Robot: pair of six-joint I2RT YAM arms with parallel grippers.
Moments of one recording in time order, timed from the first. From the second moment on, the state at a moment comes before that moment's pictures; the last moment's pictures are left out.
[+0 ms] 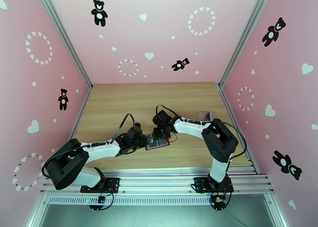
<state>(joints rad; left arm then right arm) -0.75 1.46 0.52 0.04 0.04 -0.92 0.77 1.84 1.11 -0.46 -0.35 0.53</state>
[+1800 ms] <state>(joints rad) -0.74 1.47 0.54 0.06 0.06 -0.91 0.79 1.84 1.07 -0.43 -0.28 0.55</state>
